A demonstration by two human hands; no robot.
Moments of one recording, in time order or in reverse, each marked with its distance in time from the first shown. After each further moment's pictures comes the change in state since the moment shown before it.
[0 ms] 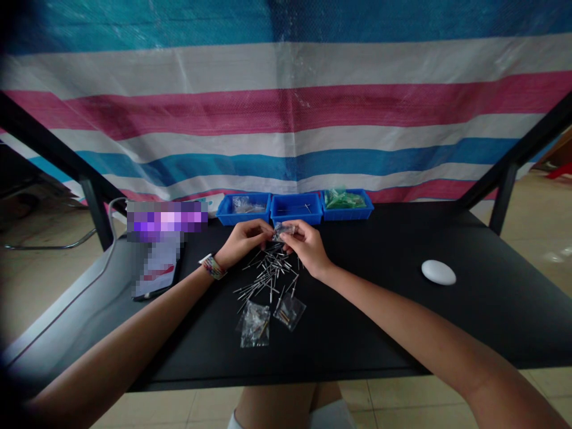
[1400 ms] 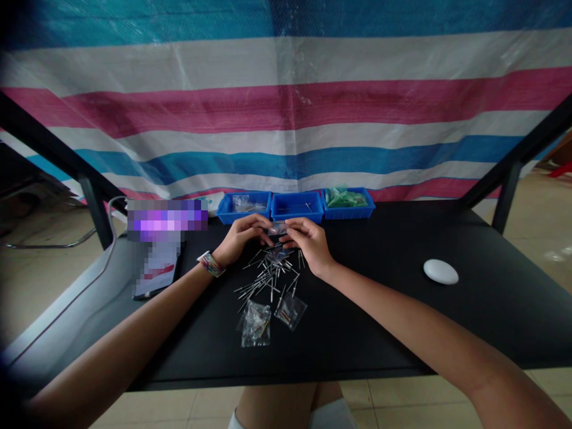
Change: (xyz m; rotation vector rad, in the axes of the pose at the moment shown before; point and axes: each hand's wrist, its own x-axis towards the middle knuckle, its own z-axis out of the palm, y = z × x) left_hand -0.001 -0.002 -0.008 -0.150 0.004 -0.051; right_hand -0.002 -0.010 0.001 0.168 0.047 0.043
